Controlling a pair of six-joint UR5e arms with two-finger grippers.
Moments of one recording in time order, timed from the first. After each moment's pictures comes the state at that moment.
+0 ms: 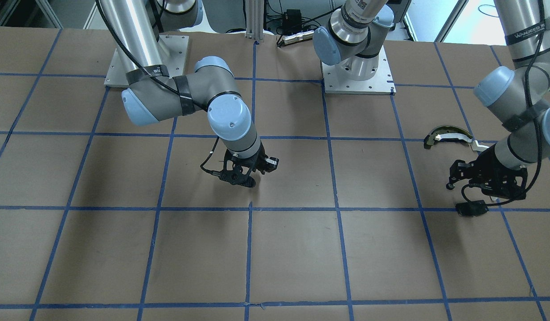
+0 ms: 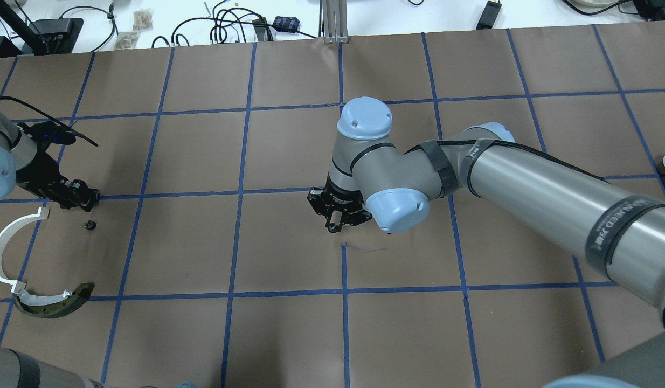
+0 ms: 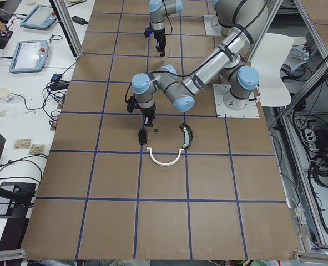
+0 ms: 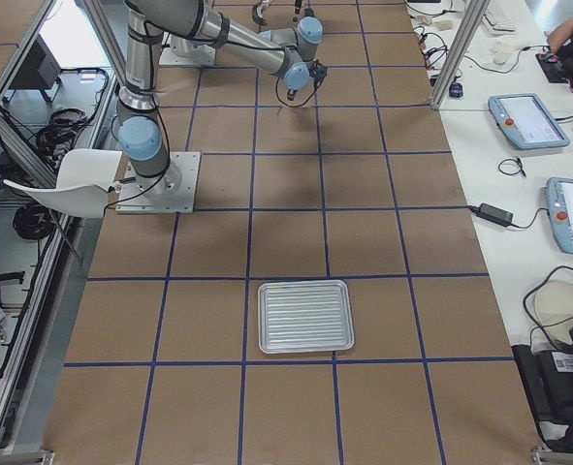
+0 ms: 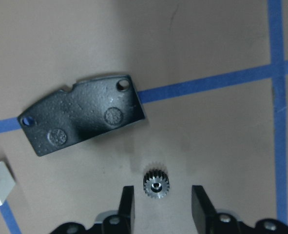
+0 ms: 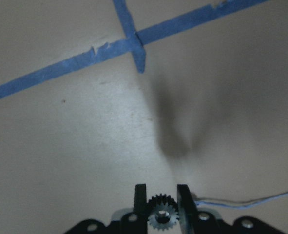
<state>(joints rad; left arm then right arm) -1.01 -1.87 -1.84 -1.11 1.62 0.72 1.96 -1.13 1.83 -2.21 -1.33 0.70</state>
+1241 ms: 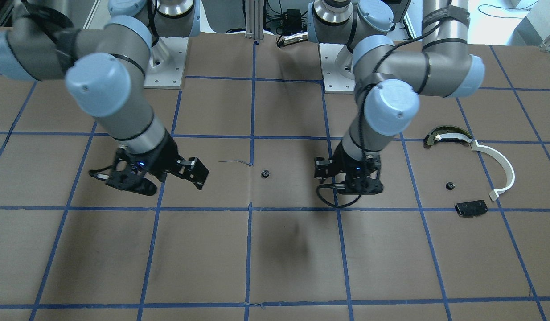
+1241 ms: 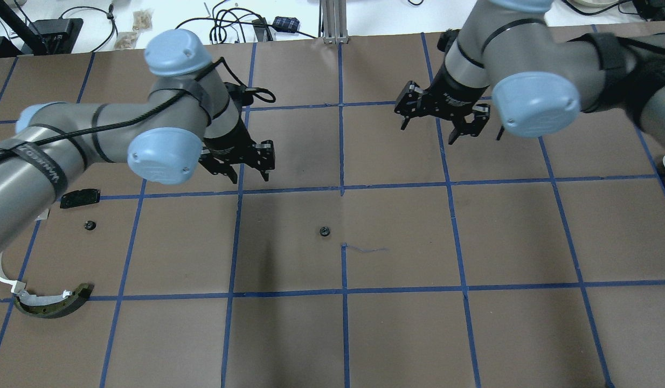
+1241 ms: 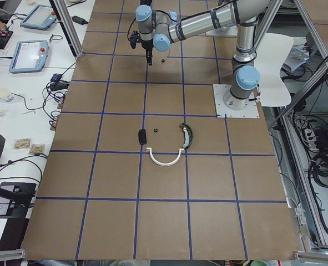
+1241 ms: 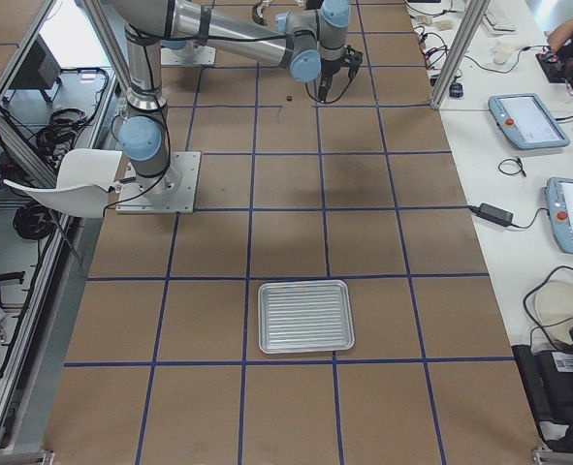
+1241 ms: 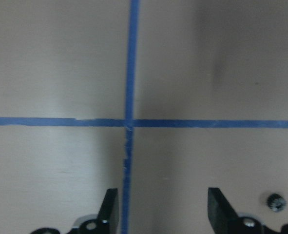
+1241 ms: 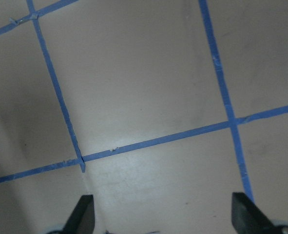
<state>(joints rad) -1.72 -1.85 -1.80 -1.13 1.51 -0.16 1.56 -1.42 1.69 -1.87 -1.38 0.27</state>
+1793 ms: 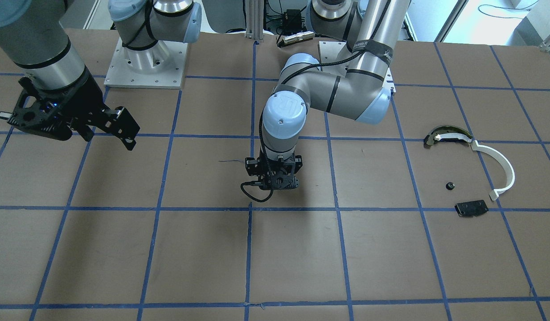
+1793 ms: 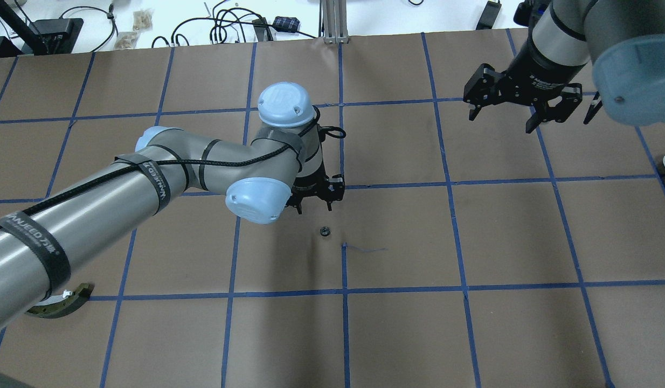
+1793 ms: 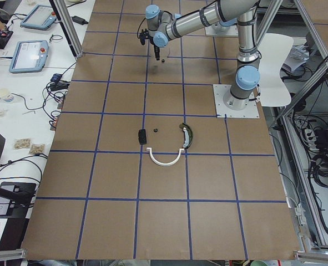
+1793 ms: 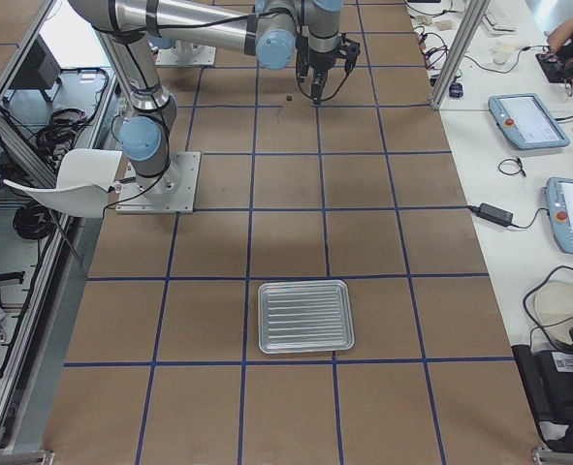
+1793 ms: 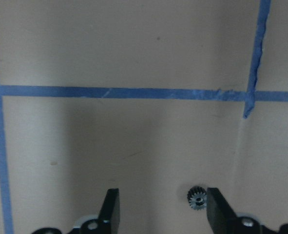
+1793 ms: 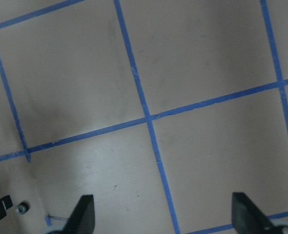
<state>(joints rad) -1.91 -1.98 -1.82 -0.99 1.51 -0.41 1.48 -1.55 1.68 -1.76 -1.53 0.16</state>
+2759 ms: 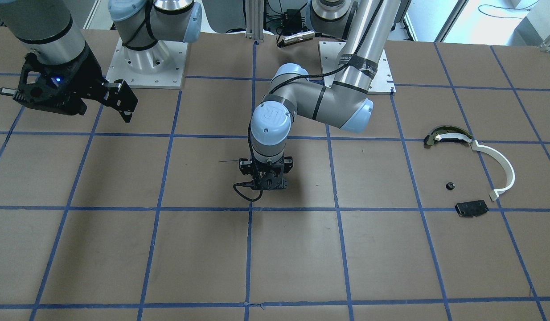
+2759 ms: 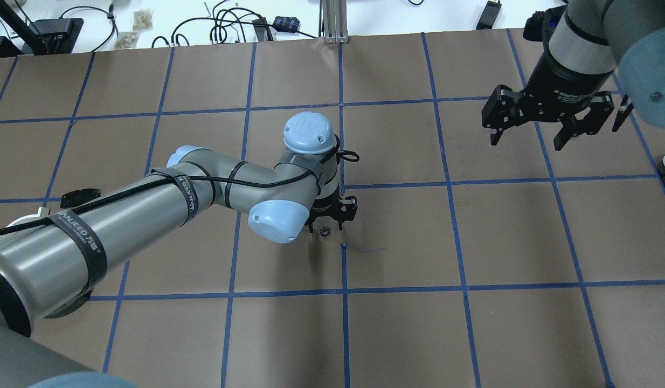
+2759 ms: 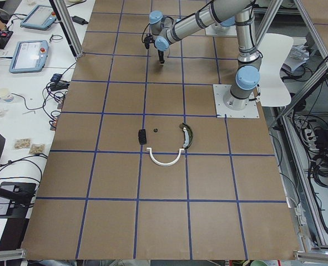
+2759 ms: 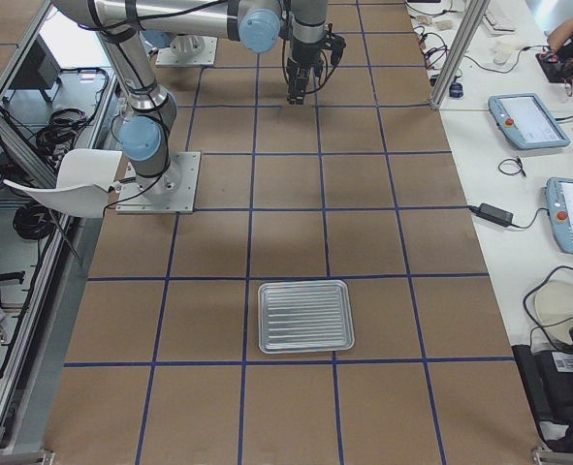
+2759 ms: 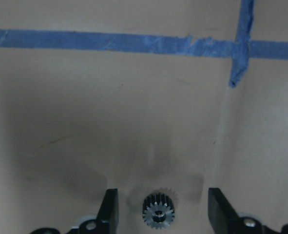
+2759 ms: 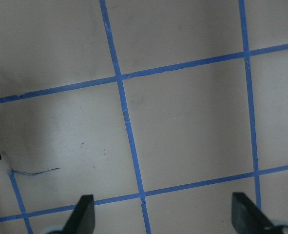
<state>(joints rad) -1.95 -2.03 -1.85 -0.95 1.52 -0.42 1.49 -1.61 1.66 -1.59 -1.59 0.06</state>
